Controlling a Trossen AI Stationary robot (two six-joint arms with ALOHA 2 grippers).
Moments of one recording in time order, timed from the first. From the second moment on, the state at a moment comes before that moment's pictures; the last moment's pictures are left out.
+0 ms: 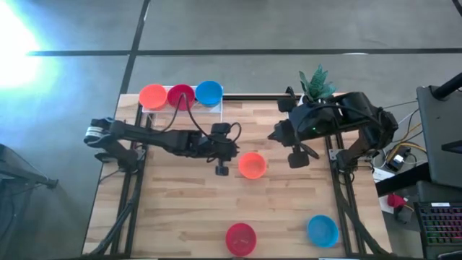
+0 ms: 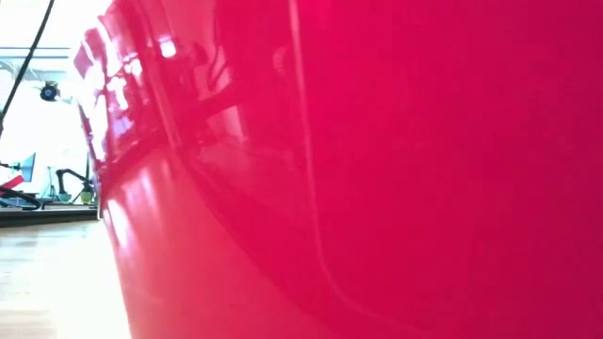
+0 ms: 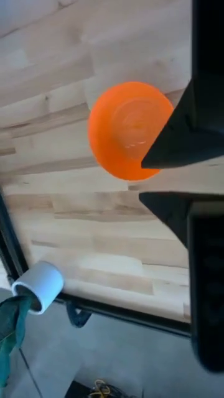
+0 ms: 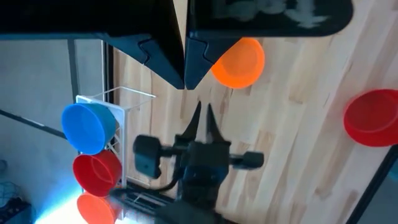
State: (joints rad) left arm -0.07 1.56 1.26 -0.36 -0.30 0.24; right arm 0.19 1.68 2.35 -1.51 0.24 -0.15
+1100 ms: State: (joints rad) left arm -0.01 1.86 1.27 -0.16 -0.31 -0.25; right arm 0.19 1.67 2.35 -1.51 0.24 -0.16
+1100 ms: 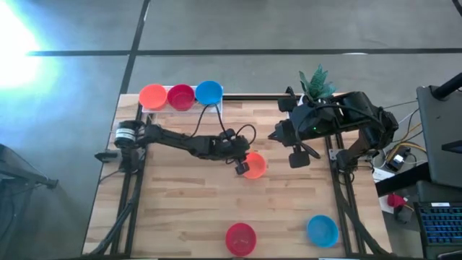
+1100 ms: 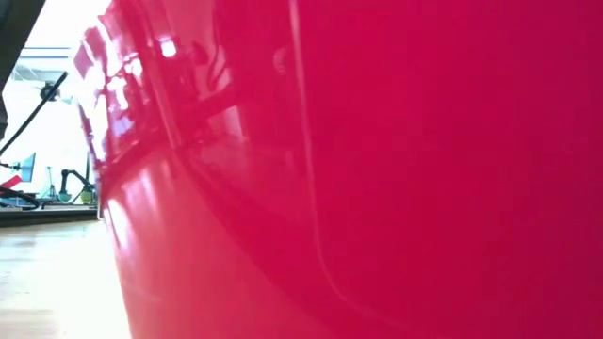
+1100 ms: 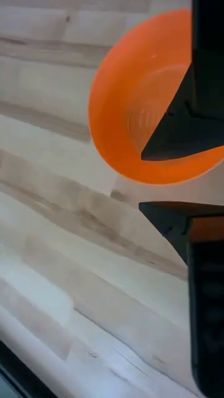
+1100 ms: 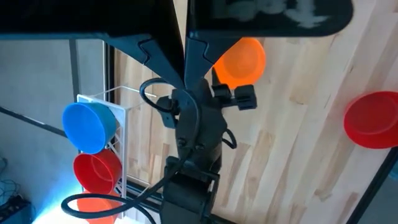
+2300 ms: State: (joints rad) left arm 0.02 1.94 1.27 -0.26 -0.27 -0.30; right arm 0.19 1.67 2.35 -1.51 0.24 -0.16
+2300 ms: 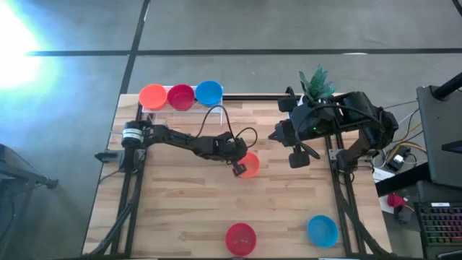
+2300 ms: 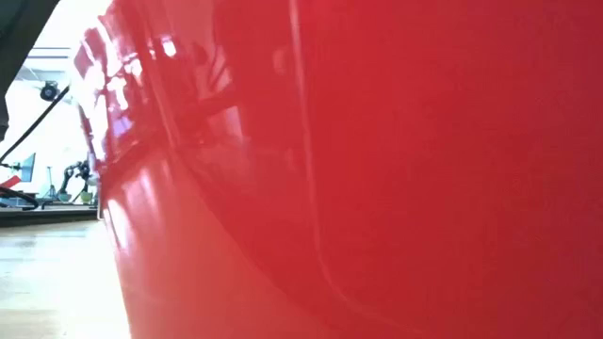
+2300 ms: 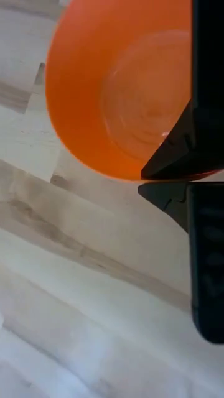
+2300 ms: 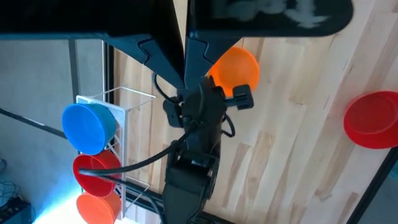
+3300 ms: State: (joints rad) left arm 0.03 1.11 1.27 -0.85 -0.48 -0.27; right arm 0.19 1.67 2.35 -1.49 0.24 -0.13
